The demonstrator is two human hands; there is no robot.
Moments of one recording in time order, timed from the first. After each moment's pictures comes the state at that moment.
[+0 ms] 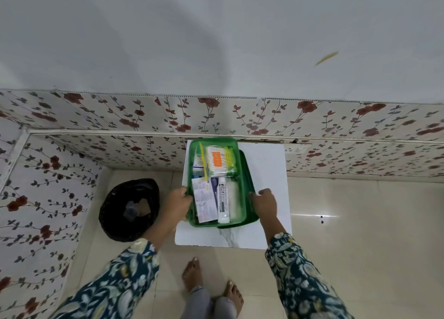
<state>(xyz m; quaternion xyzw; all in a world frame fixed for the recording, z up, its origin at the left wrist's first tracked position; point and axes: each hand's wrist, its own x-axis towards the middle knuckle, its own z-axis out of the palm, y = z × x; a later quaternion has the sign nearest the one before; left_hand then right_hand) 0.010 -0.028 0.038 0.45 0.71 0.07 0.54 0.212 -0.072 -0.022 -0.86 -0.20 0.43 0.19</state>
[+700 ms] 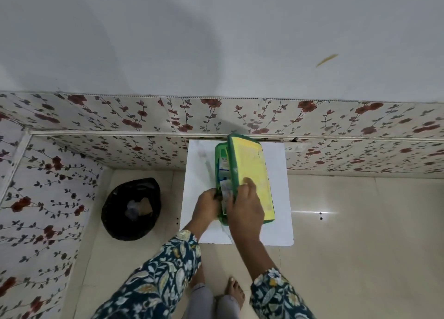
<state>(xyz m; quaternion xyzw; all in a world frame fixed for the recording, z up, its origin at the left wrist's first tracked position) 0.057 -0.045 0.021 0.40 0.65 0.11 0.64 0.139 -0.096 0.048 -0.82 -0.50 0.18 0.21</state>
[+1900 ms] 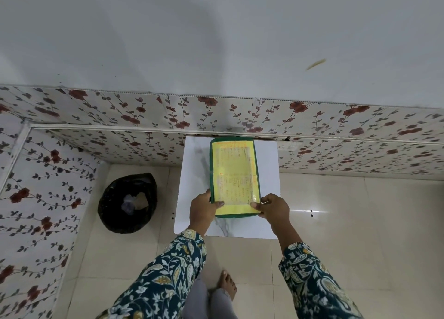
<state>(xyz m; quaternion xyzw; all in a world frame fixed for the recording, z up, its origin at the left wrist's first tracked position) 0.061 -0.070 0.025 0.56 0.66 0.05 0.49 0.232 -0.119 0.030 -0.83 -0.19 0.48 0.23</state>
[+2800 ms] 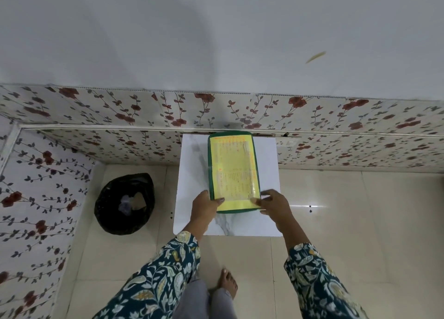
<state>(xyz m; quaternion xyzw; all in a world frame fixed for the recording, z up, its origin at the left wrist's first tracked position) 0.066 -0.067 0.018 0.41 0.69 0.07 0.59 0.242 -0.120 0.022 -0.78 -0.19 0.53 0.26</state>
